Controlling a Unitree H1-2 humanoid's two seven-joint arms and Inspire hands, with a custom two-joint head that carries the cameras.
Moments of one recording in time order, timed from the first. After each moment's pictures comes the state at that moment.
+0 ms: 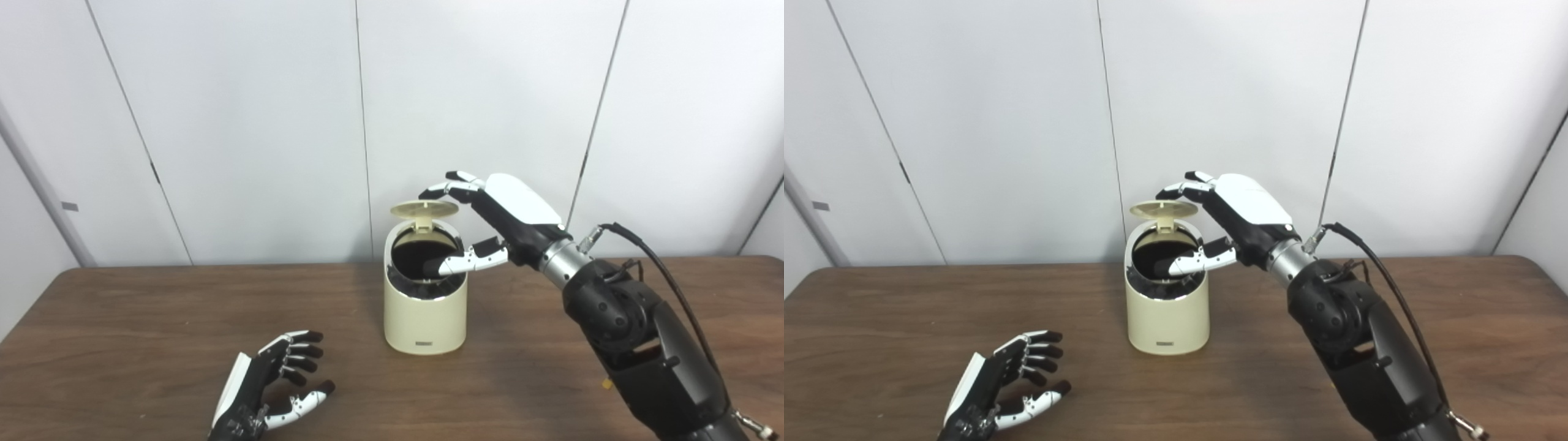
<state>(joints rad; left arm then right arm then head) -0.08 0.18 -0.03 -0.03 0.24 -0.07 -0.03 -0.69 -0.33 0.27 -0.06 -0.62 0.11 0.29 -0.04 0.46</state>
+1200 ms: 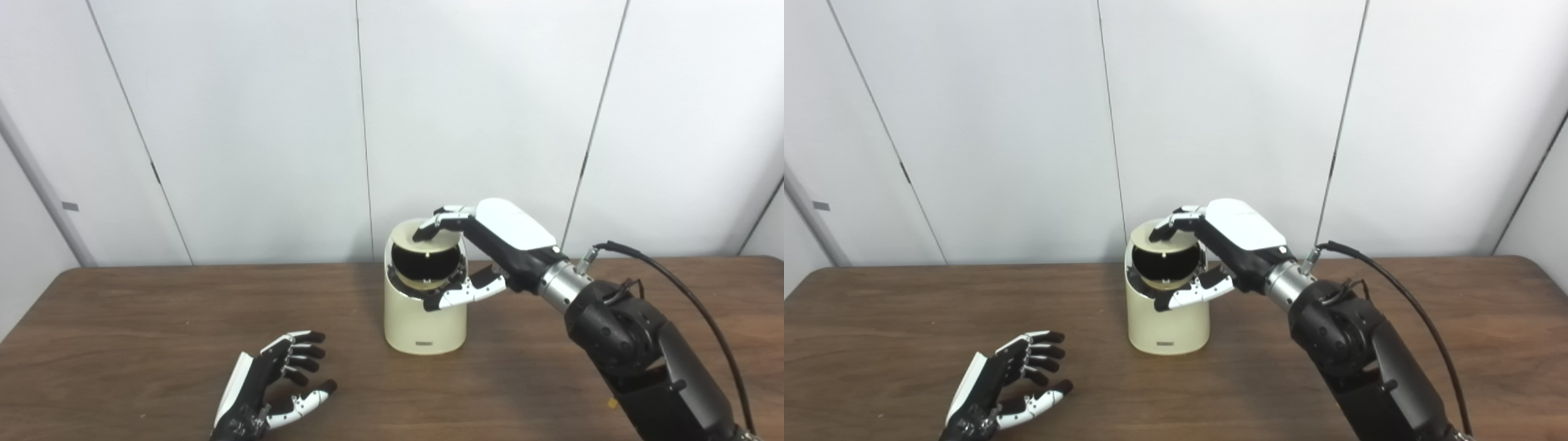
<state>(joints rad) -0.08 0.17 -0.03 -0.05 0.24 -0.05 -0.03 -0.63 -0.35 0.30 -0.12 -0.64 0.07 0.35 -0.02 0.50</state>
